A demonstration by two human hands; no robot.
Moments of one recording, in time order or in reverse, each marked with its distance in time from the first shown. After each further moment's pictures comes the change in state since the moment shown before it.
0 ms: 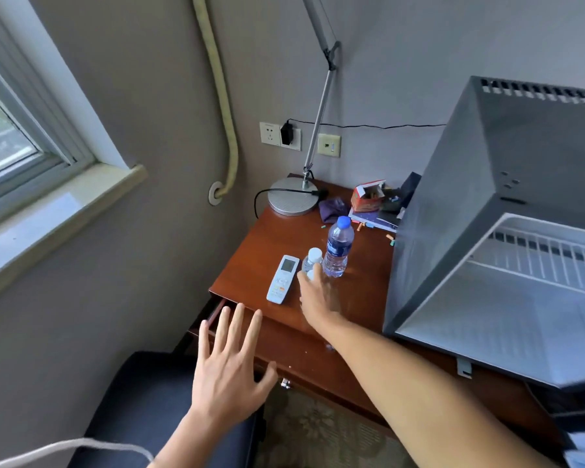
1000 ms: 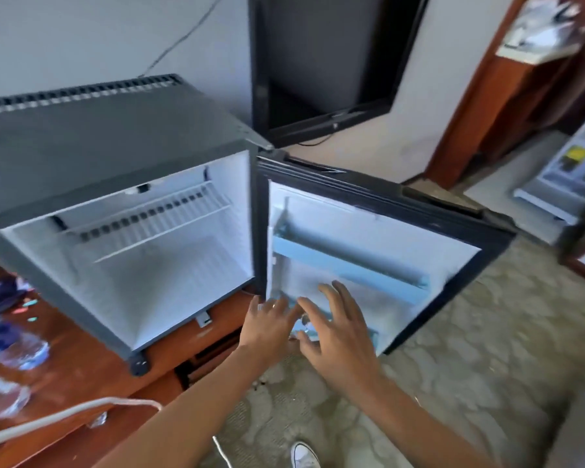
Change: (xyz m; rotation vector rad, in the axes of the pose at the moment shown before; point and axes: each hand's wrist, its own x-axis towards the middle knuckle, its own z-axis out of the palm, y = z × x) left_hand -0.041 0.474 0.021 0.037 -0.322 1.255; right_hand -0.471 0.273 -0.106 -0.076 0.647 0.699
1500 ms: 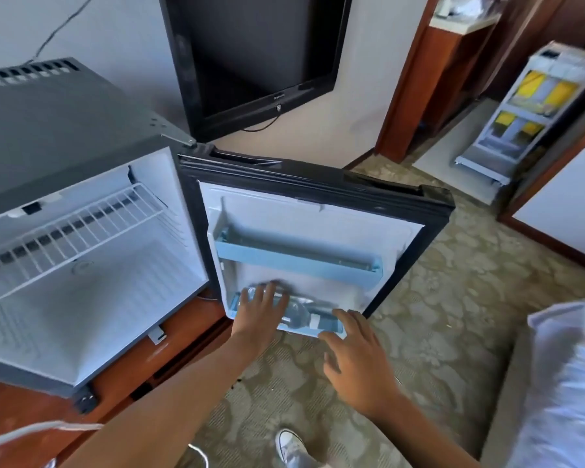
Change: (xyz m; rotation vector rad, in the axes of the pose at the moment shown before) left_hand 0.076 0.036 0.036 0.264 -0.101 0.088; right_hand -0.062 0.076 -0.005 -0.122 -0.267 0.248
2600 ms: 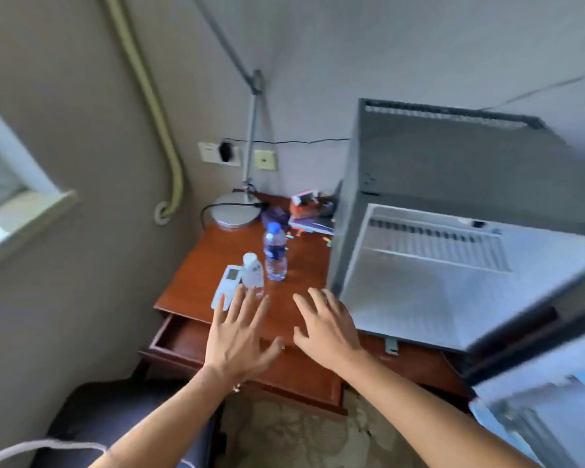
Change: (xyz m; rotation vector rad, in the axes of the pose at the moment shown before) left_hand -0.410 -0.192 0.092 -0.300 0.228 -1.119; right_hand 0.068 -0.434 0.076 0.090 -0.109 -1.085
